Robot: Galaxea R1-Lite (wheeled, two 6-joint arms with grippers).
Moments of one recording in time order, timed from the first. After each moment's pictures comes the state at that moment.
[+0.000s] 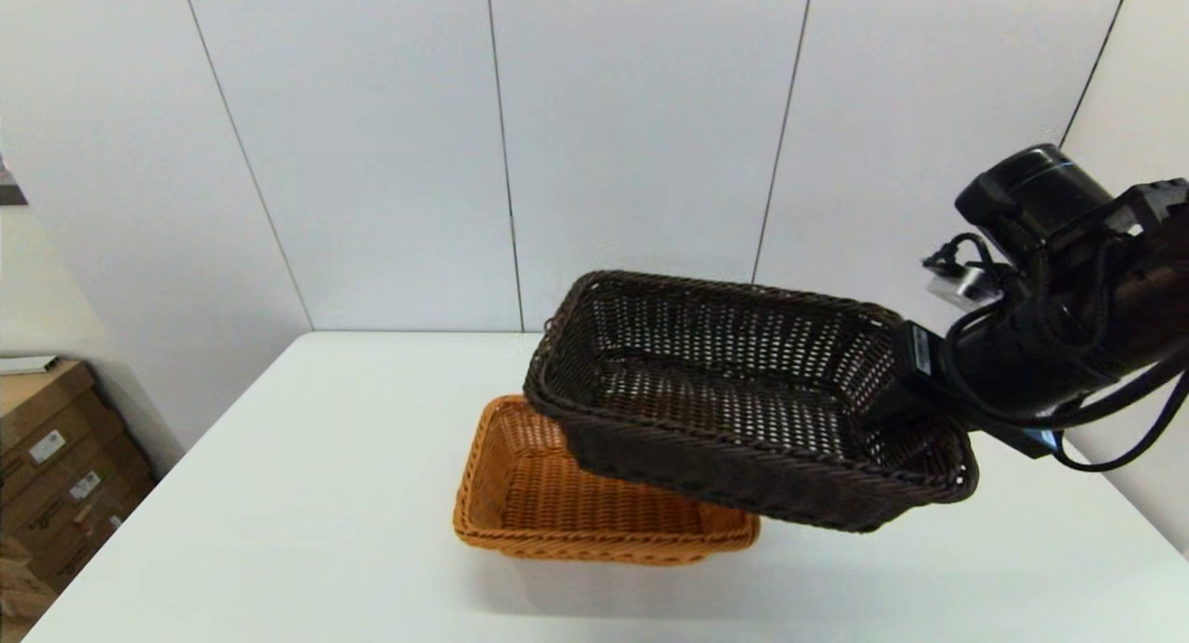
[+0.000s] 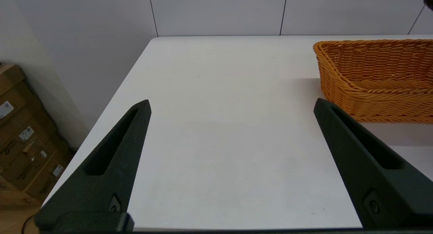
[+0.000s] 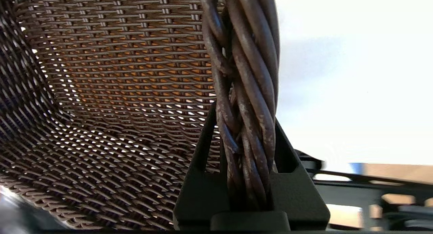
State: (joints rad) left arm 0.00 0.00 -0.01 0.03 0.01 -0.01; right arm 0.29 1.68 -1.37 0.79 0.23 0.66
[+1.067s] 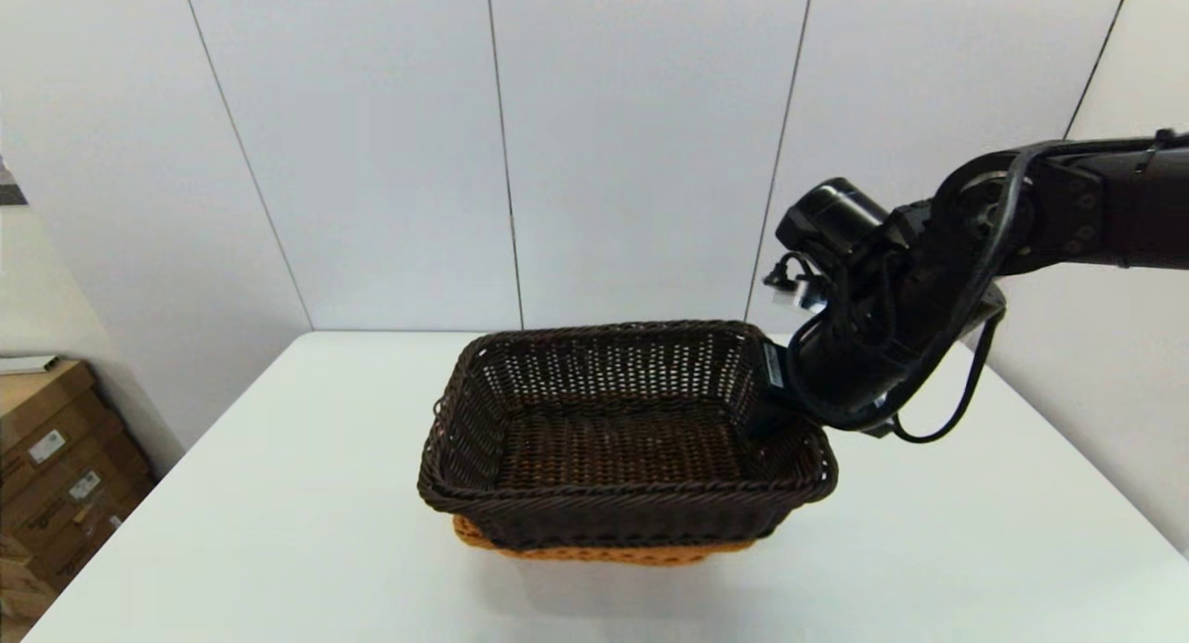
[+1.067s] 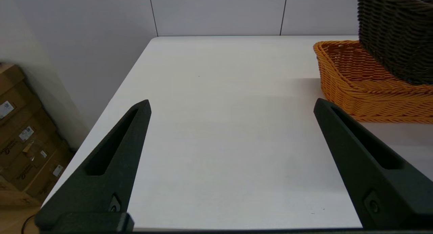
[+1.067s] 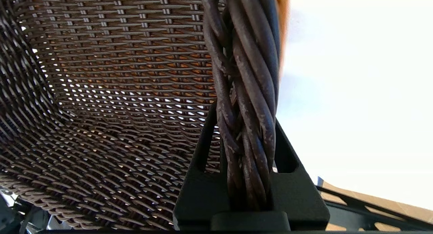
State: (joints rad) left arm 0.00 0.00 -0.01 0.03 0.01 -0.01; right arm 0.46 1.95 -1.63 0.85 0.22 0.58
